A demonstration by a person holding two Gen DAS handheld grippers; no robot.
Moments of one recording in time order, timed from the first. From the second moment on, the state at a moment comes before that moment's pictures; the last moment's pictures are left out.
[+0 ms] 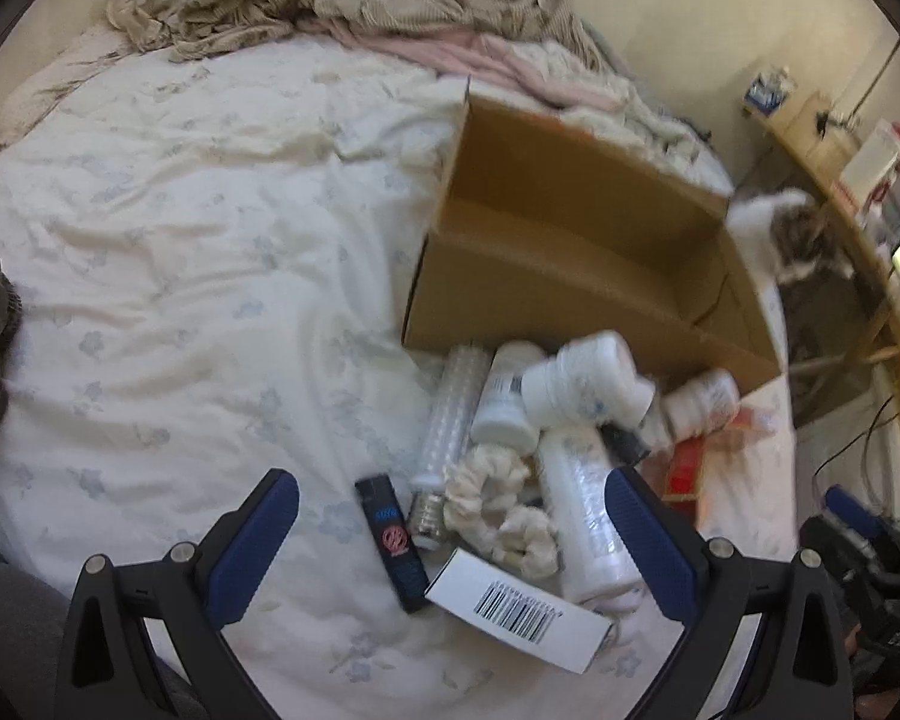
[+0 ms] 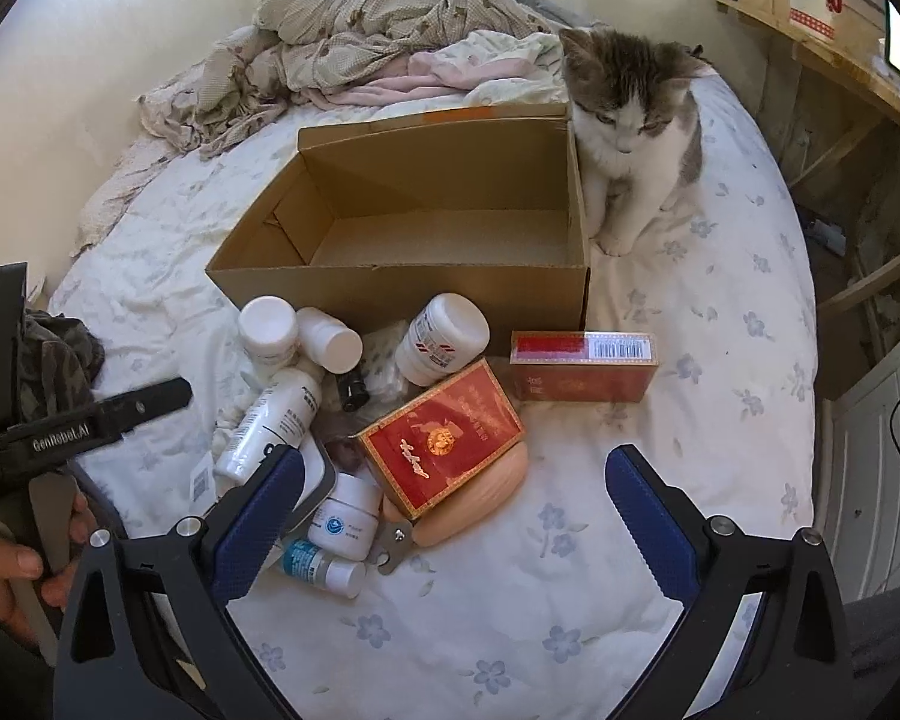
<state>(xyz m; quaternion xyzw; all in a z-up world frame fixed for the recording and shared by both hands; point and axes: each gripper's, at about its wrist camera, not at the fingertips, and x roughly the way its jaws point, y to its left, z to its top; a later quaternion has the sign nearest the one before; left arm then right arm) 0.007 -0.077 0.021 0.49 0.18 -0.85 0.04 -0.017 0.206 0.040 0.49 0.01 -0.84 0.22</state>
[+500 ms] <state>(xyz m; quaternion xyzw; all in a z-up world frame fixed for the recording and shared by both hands) 0.011 -0.100 0.039 0.46 0.21 -0.86 0.03 -0.058 0.100 -0.016 0.62 -0.04 -0.71 0.32</state>
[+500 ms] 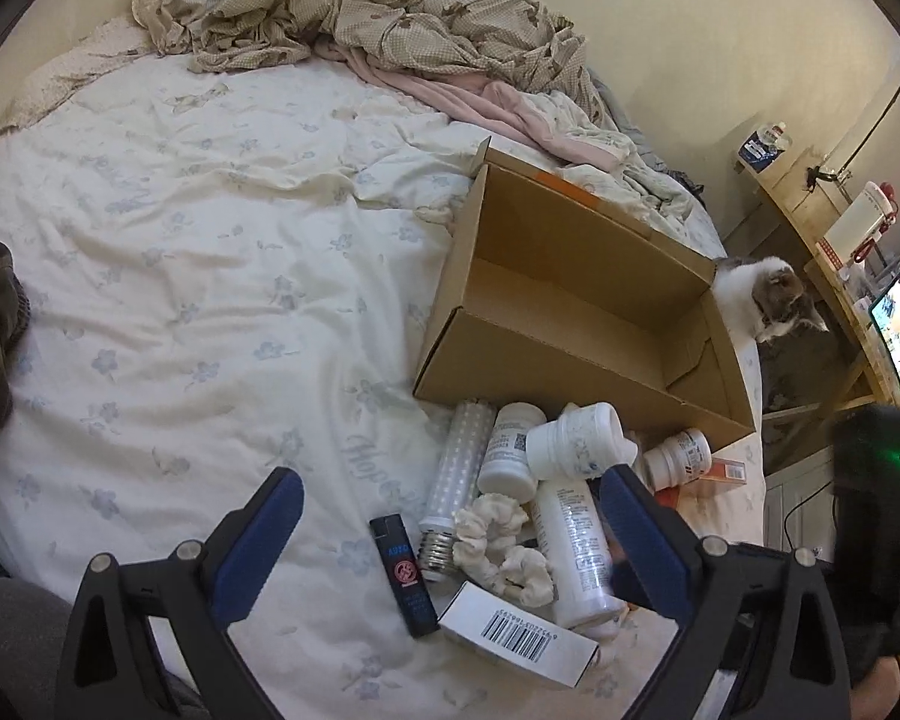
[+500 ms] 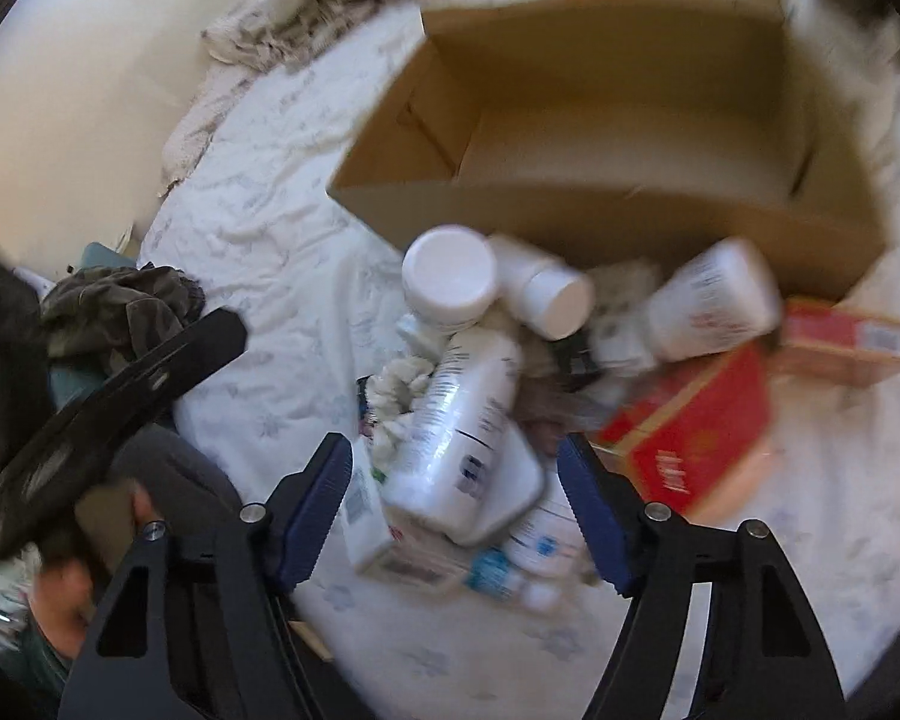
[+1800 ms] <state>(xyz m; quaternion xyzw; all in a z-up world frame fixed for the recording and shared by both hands) 0.003 -0.050 -0.019 0.63 0.22 -0.75 0.00 -0.067 0.205 0.003 0.57 -0.23 -0.71 0.33</state>
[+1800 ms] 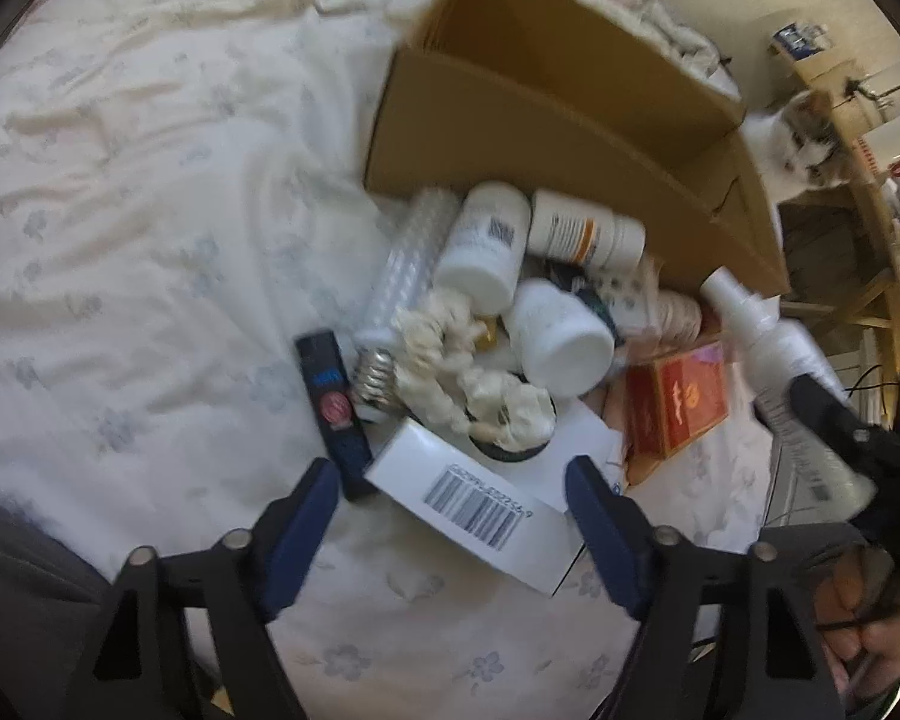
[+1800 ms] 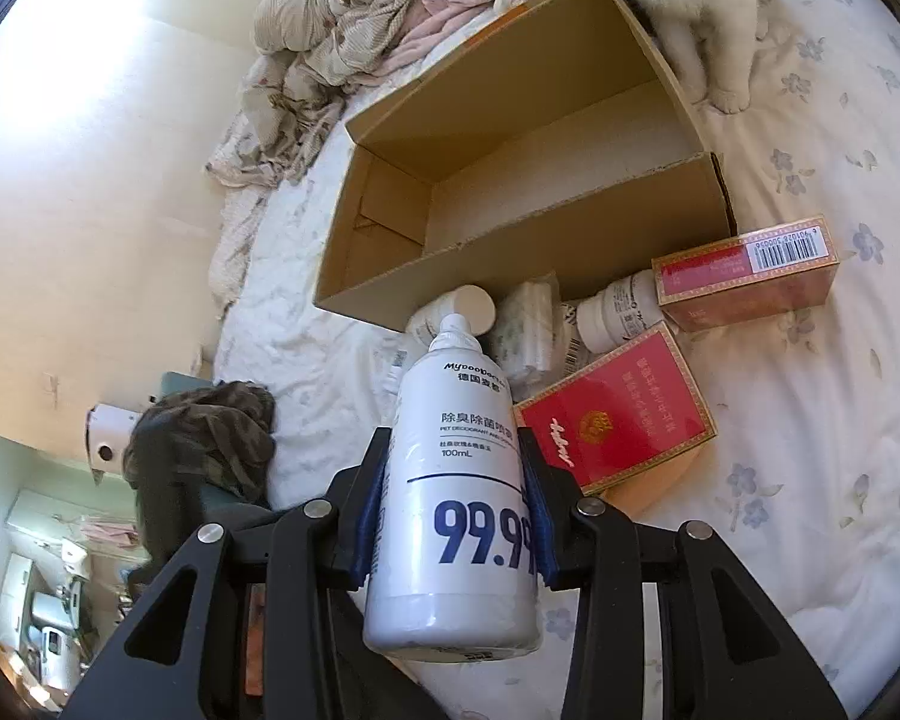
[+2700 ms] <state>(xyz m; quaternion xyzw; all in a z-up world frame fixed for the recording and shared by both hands) -0.053 -0.066 0.122 0.50 0.15 -0.85 0.01 -0.141 0.203 0.072 0.50 -0.16 -0.79 0.32</state>
